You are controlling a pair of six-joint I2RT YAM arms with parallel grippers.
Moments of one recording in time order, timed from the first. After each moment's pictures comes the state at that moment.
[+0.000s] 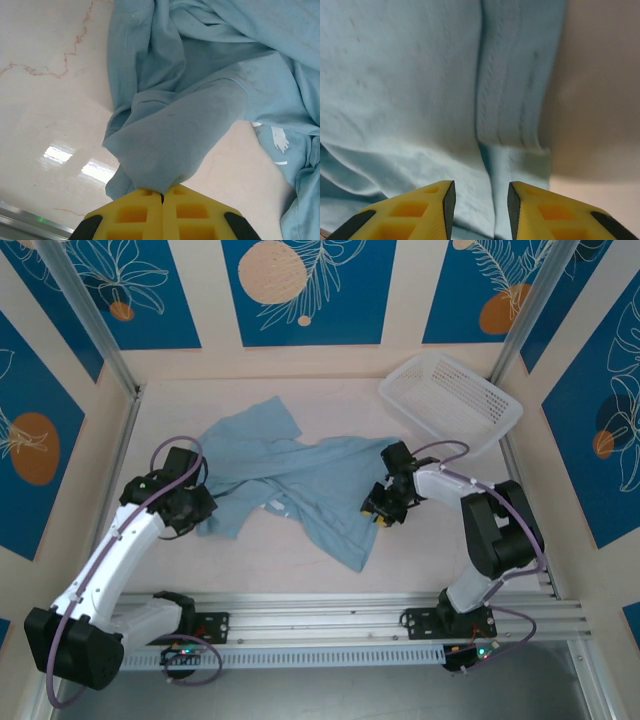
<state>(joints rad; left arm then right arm) -0.27 1.06 0.98 -1.11 -0.09 -0.84 0.35 1.65 0.93 -0.66 -0.37 0.83</state>
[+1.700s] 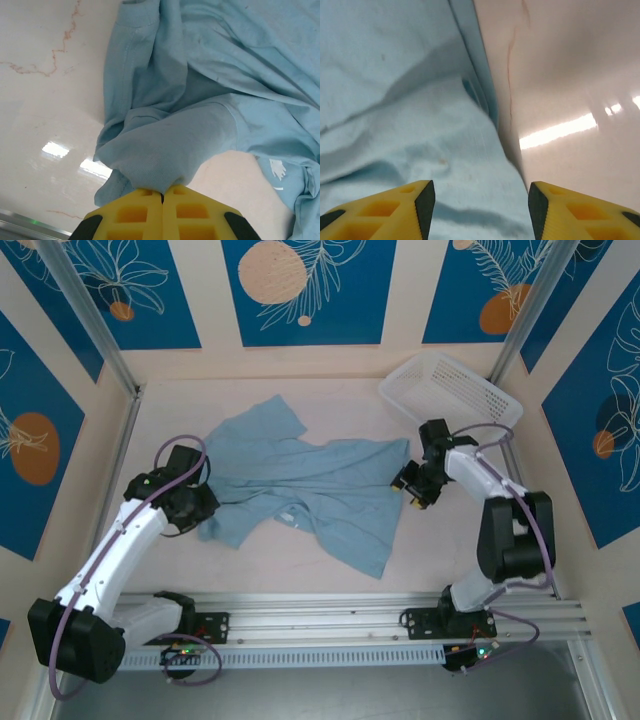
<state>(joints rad) -0.27 1.10 0.98 -1.09 -0.07 -0.84 0.13 1.52 1.04 -0.92 -0.26 0.75</state>
